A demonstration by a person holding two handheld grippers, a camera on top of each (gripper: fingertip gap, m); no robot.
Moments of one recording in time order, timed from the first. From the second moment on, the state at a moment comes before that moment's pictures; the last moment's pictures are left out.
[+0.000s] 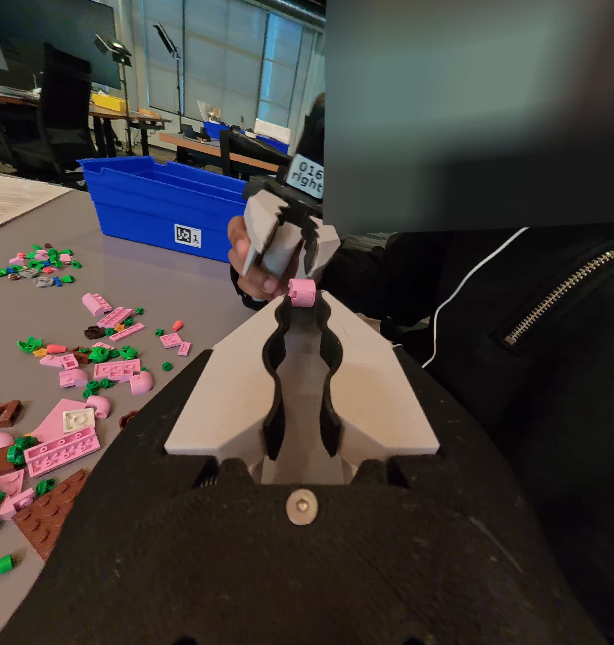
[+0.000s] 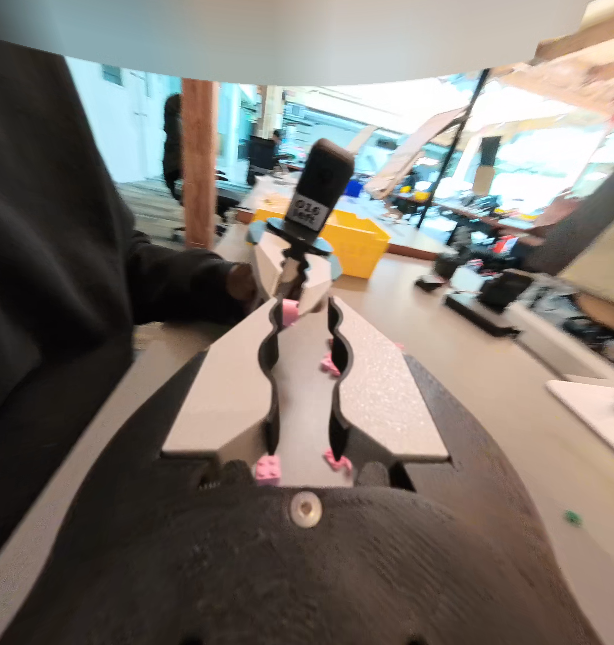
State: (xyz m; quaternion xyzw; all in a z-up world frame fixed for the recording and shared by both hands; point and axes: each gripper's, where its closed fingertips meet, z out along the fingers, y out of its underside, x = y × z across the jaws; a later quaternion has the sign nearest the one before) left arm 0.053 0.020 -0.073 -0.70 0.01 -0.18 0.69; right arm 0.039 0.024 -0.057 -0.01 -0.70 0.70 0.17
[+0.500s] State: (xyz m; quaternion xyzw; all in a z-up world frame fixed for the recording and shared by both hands) left arm 0.033 0.022 -0.085 -0.71 -0.06 -0.20 0.67; right arm 0.029 0.014 -0.081 0.09 -0.73 0.50 0.46
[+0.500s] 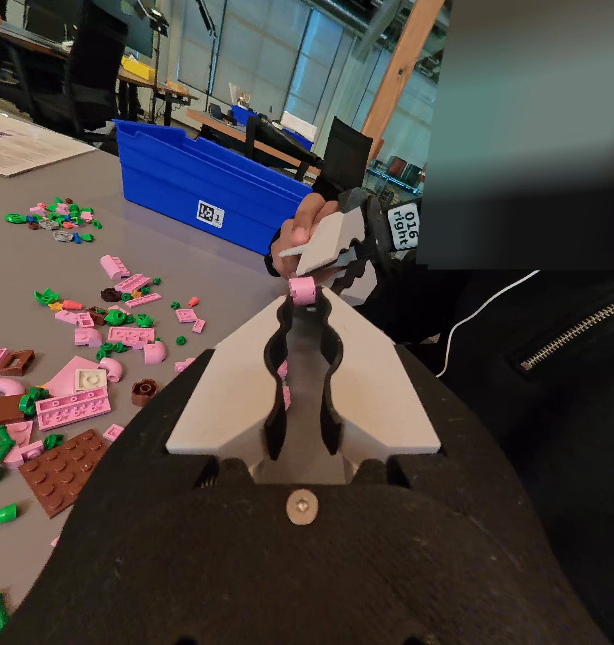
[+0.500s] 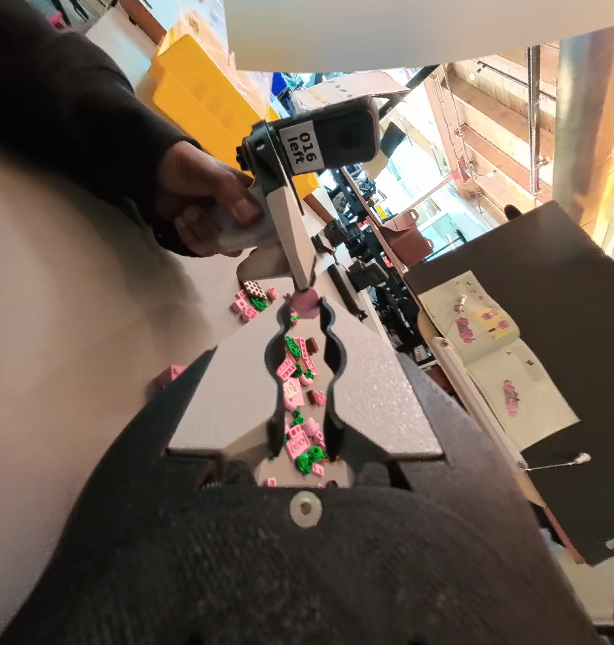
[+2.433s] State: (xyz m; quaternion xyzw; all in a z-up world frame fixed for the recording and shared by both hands) left arm 0.037 0.022 -0.075 -0.65 -0.10 -0.35 0.67; right arm 0.034 0.016 -0.074 0.05 -0.73 0.58 0.37
